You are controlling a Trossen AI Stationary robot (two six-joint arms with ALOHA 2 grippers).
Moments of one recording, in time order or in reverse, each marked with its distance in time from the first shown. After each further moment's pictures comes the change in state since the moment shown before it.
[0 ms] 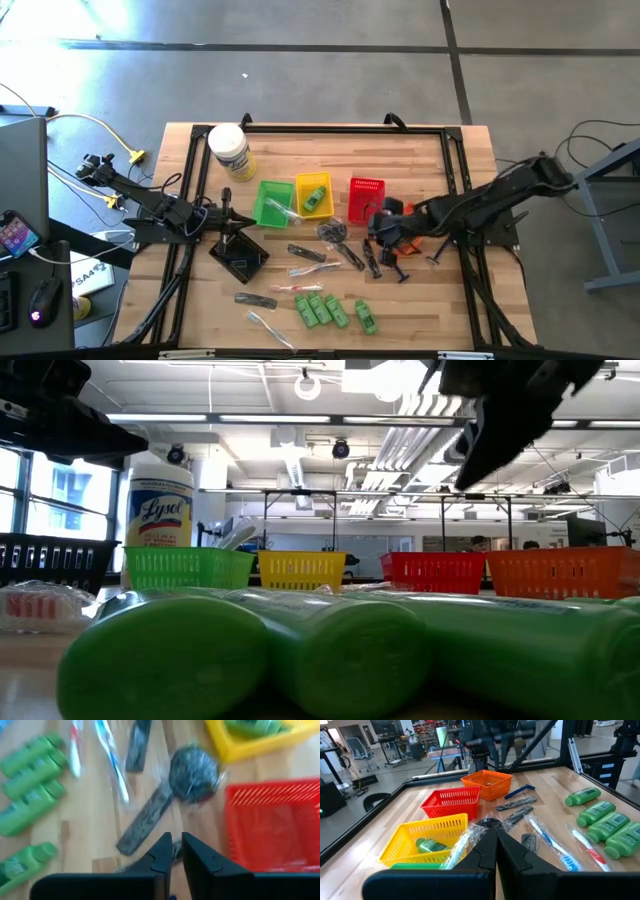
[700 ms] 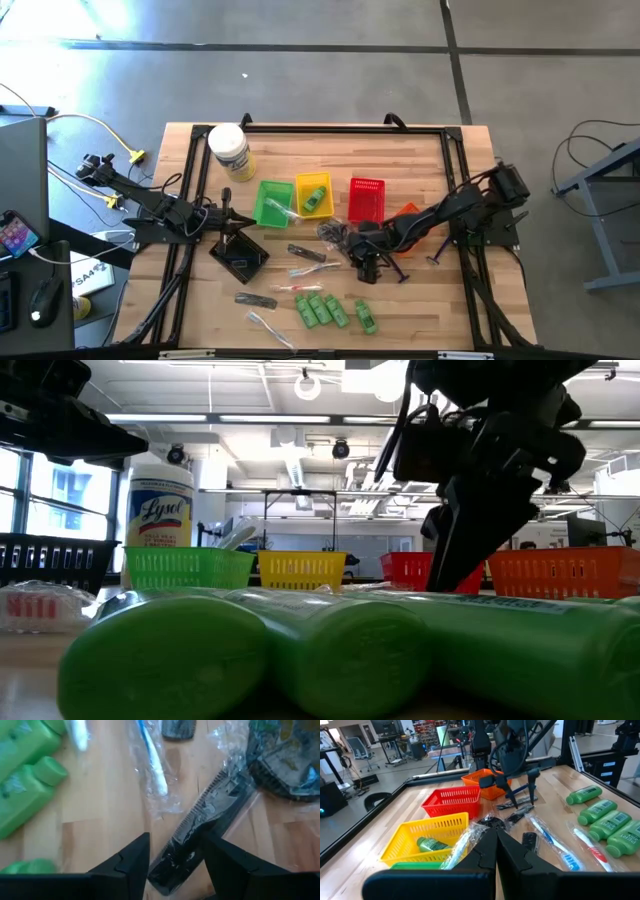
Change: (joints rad) left arm 0.000 0.000 0.000 -0.003 -0.004 0.002; right arm -0.021 0.378 0.005 0.331 -0.218 0.014
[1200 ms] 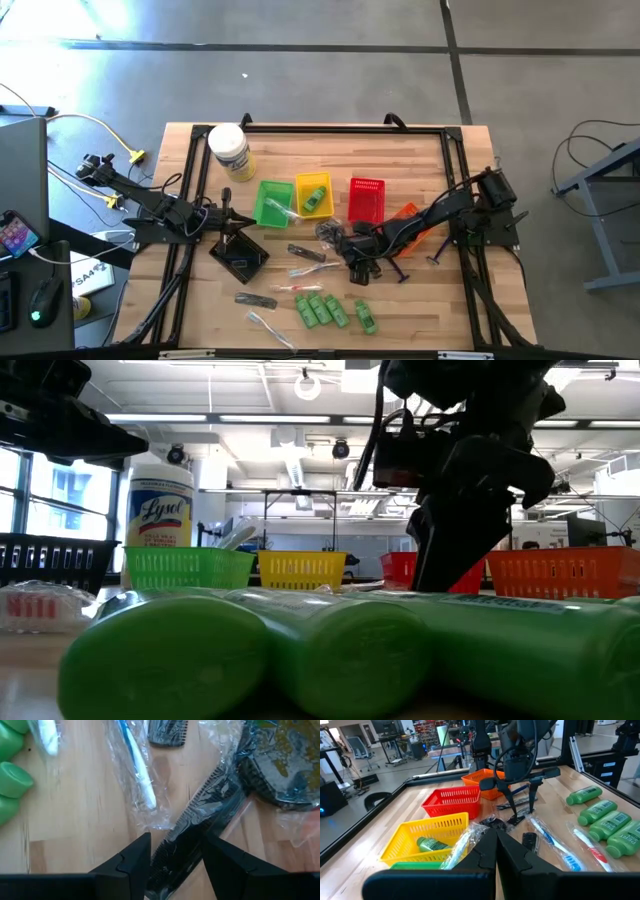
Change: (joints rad) left arm 0.000 0.000 0.000 0.000 0.001 -0.002; right arm 0.020 0.097 0.134 -0.132 0.092 -0.007
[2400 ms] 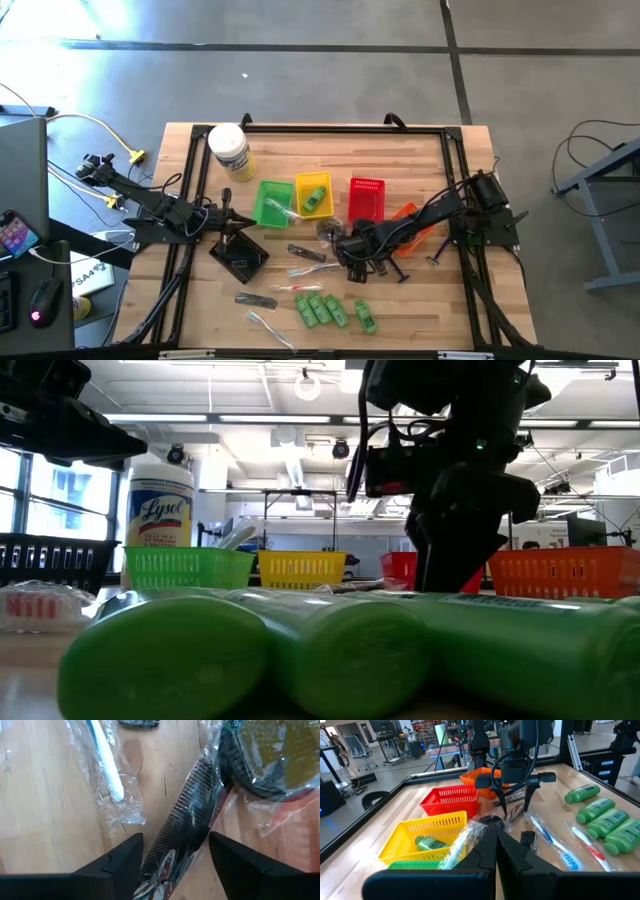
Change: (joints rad) left arm 0.000 0.000 0.000 -0.009 0.008 -0.002; right arm -0.013 0.110 0.111 -0.183 0.044 0.003
